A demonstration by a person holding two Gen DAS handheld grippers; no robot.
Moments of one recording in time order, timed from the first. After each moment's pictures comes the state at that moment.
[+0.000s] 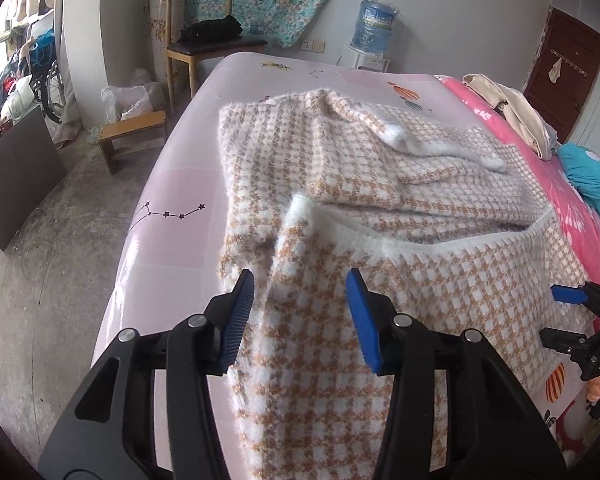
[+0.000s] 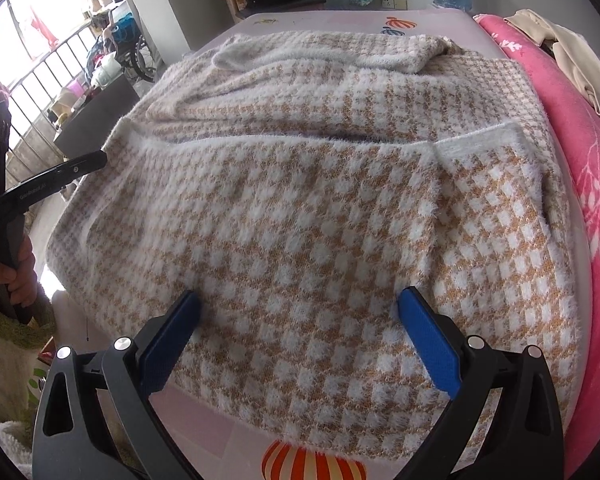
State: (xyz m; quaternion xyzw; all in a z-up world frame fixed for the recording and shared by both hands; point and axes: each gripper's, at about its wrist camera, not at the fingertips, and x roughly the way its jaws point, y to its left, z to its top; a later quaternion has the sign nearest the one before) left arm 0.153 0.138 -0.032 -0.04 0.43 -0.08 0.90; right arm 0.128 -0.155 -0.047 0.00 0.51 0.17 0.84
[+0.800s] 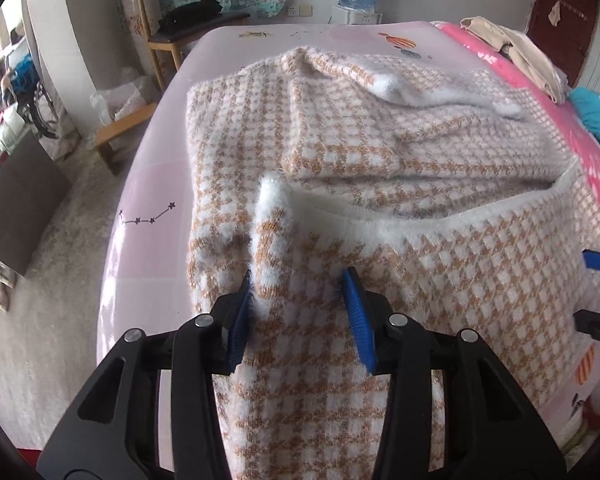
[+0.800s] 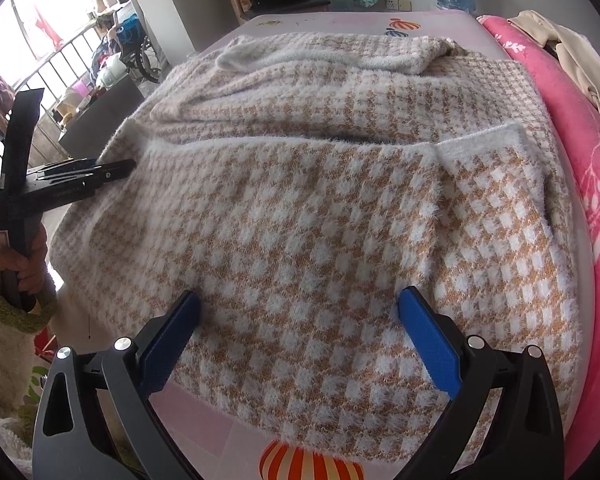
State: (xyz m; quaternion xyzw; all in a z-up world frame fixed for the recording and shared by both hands) left arm 0.173 0.095 -0.048 0.05 0.47 -0.07 0.88; right arm 0.126 -0.159 -0.047 0.02 0.51 0.18 0.84
